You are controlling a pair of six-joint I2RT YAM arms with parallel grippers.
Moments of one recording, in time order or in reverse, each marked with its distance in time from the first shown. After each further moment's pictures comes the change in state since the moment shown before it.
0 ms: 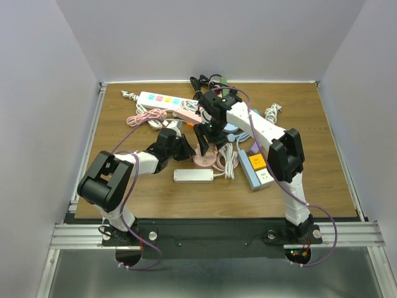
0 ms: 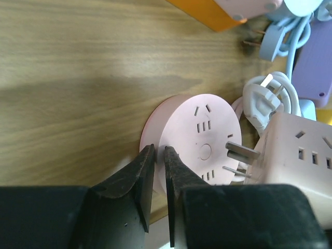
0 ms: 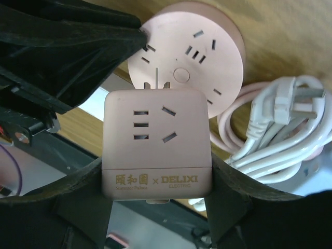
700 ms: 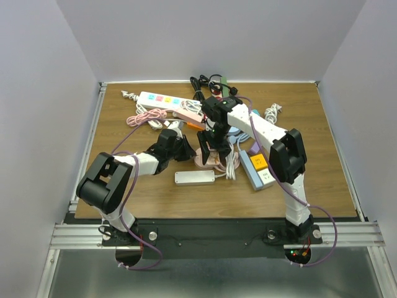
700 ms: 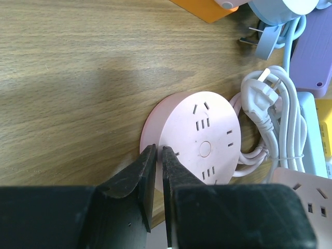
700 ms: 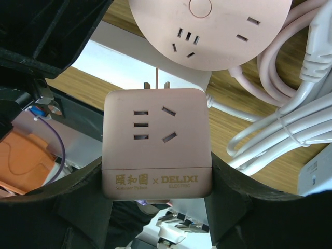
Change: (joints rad) left arm -0.024 -0.019 -0.012 0.000 -0.004 0.016; right arm -0.001 -0.029 -0.067 -0.130 -0.107 0.163
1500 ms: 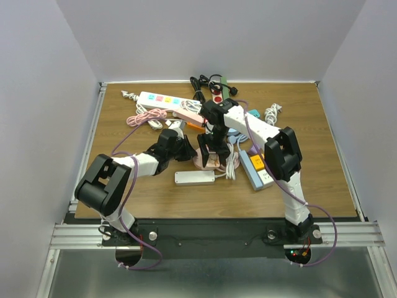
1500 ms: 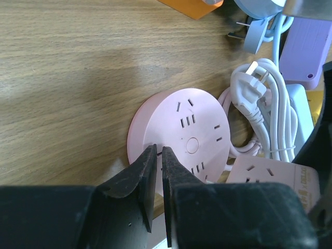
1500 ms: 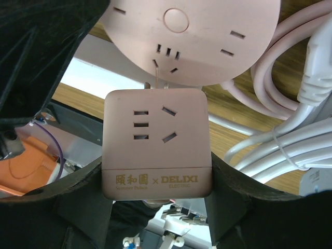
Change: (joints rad) left arm -0.012 -0.025 0.000 -0.010 0.011 0.023; right arm -0.008 0.057 -0.002 0.000 -0.002 0.013
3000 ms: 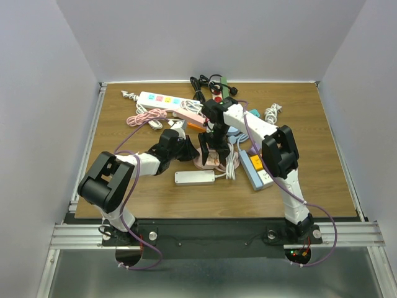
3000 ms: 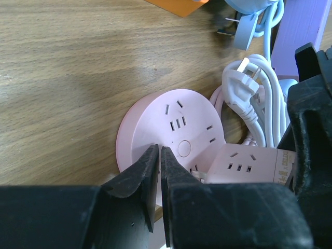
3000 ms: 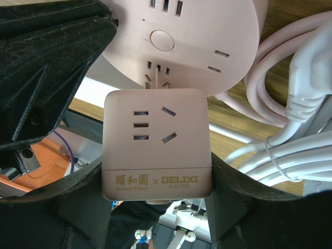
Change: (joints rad) left arm -0.006 0.039 0.000 0.058 0.038 0.012; right arm -0.024 0.062 0.052 -0.024 -0.022 0.023
